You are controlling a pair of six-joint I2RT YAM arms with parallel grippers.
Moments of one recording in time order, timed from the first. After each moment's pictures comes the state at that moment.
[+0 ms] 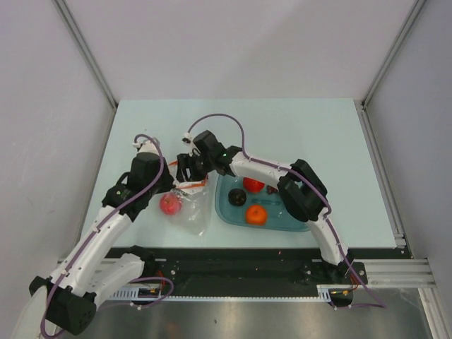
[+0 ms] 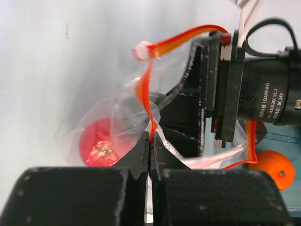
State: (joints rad) left arm -0.38 0.88 0.83 -0.63 -0.21 -0.49; right arm 0.89 2.21 1.75 -0.22 -0.49 0.63
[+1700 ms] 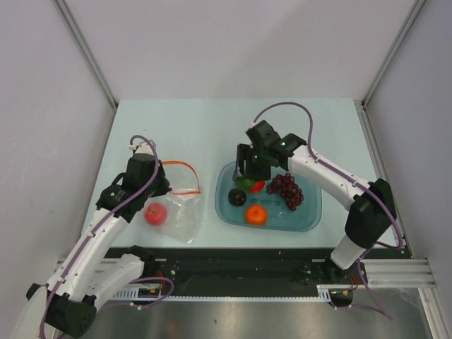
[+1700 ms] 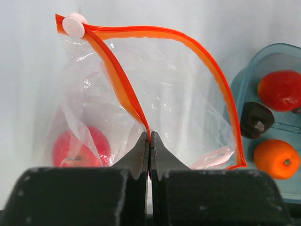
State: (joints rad) left arm -0.37 0.86 0.87 -0.75 -0.19 -0.49; right arm 0.73 1.66 1.48 -0.78 -0.13 0.71
